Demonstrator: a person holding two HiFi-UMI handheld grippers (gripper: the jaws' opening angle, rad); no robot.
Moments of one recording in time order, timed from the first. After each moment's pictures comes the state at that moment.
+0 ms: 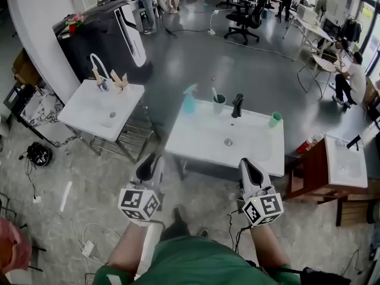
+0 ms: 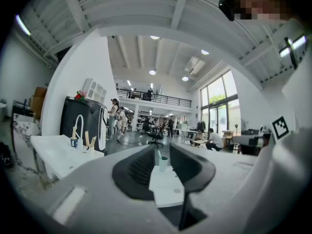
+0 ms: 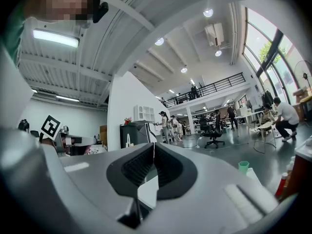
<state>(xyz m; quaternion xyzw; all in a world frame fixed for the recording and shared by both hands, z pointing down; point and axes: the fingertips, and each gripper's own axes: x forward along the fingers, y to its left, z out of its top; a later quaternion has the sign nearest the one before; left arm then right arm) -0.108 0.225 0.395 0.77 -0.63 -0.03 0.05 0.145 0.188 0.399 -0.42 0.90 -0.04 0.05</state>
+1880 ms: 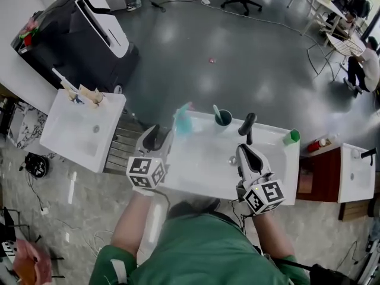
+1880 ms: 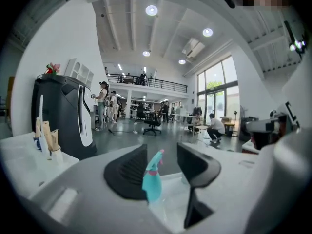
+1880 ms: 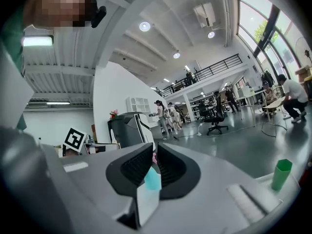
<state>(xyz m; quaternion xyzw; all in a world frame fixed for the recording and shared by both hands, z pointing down) -0.161 -0.185 0.491 0.80 -0.59 0.05 0.09 0.073 -0.150 0.466 -0.41 0.90 -0.12 0.03</state>
